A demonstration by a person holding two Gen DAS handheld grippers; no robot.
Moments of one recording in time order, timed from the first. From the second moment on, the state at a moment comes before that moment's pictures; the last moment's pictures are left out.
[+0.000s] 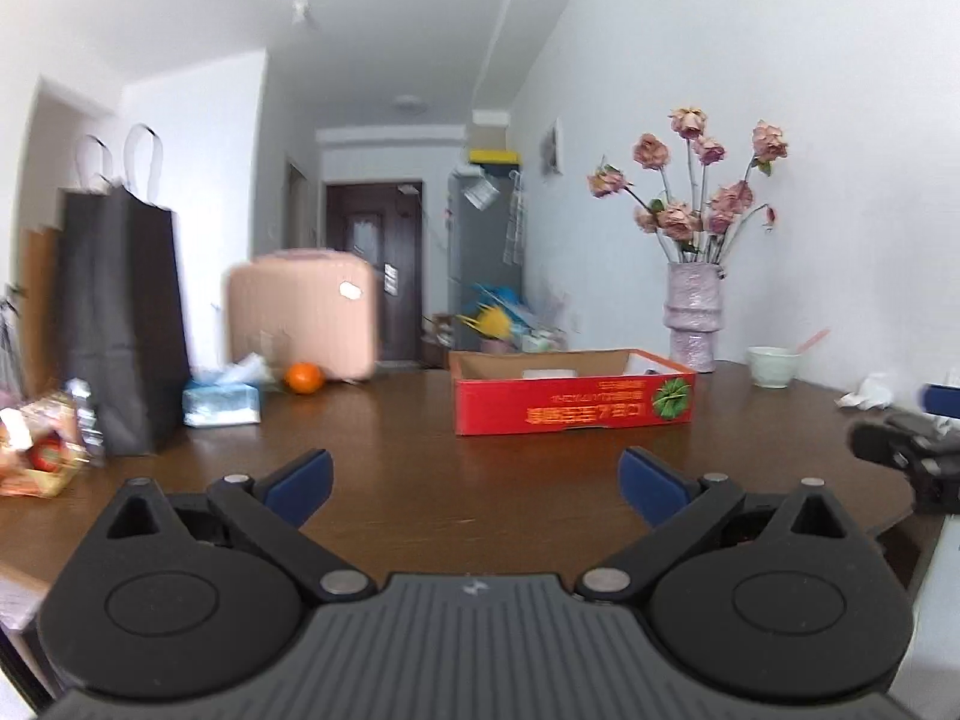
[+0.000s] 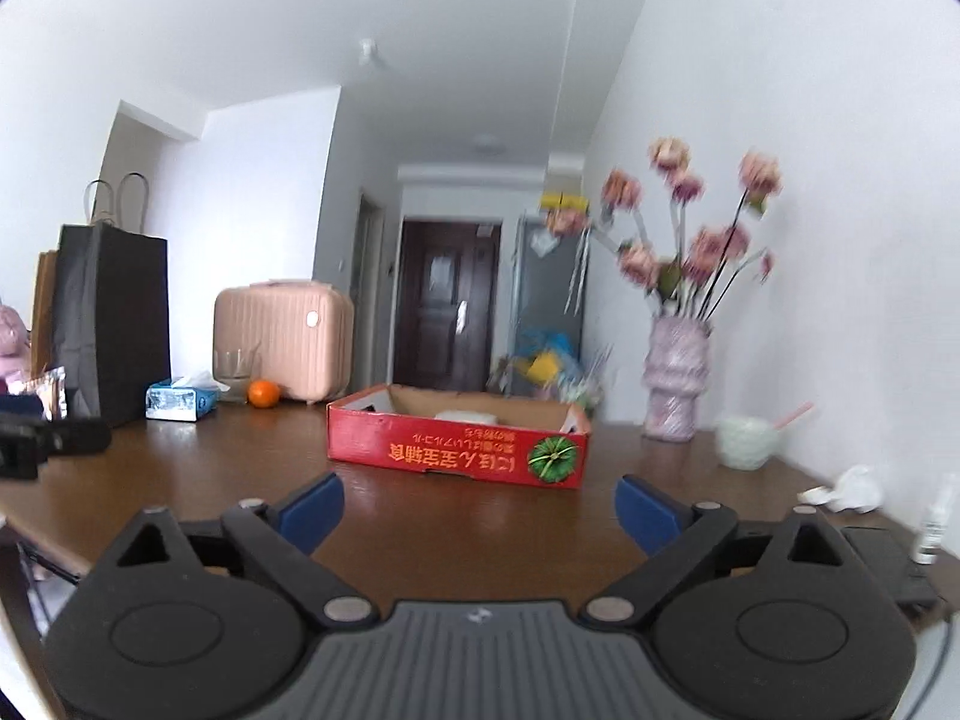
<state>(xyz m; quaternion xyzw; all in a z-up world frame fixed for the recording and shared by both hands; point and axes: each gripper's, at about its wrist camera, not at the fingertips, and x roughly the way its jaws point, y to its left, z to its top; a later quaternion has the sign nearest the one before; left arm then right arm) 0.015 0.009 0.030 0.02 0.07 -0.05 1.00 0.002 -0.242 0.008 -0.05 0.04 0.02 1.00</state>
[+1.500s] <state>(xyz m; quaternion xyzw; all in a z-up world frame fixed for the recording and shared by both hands) 0.012 0.005 0.019 0.03 0.08 -0.05 0.99 -0.002 -0.233 -0.012 -0.01 0.08 0.04 1.00</state>
